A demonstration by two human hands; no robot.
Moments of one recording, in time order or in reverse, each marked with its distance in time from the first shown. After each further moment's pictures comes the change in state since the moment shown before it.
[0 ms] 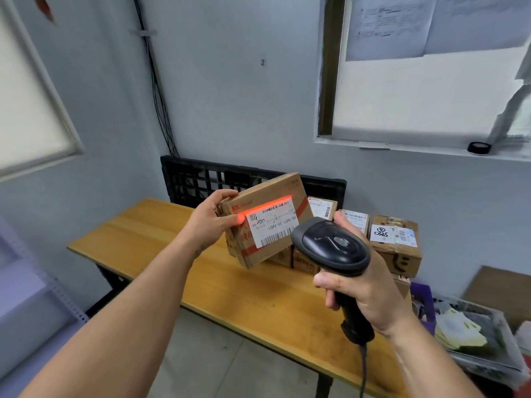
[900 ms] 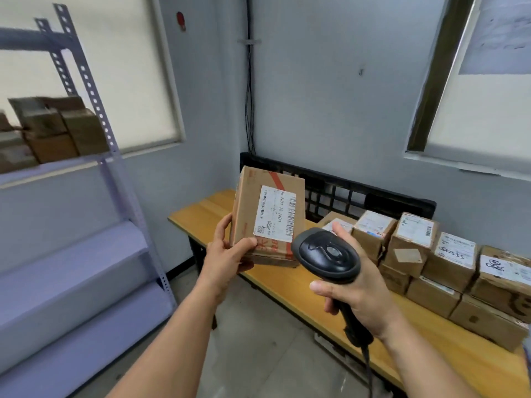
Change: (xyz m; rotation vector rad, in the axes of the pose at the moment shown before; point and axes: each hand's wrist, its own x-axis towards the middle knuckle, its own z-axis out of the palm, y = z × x) left_hand -0.118 -0.089 -0.118 -0.441 0.322 -0.161; right_hand 0.019 -0.002 0.167 -0.004 -0.260 0.003
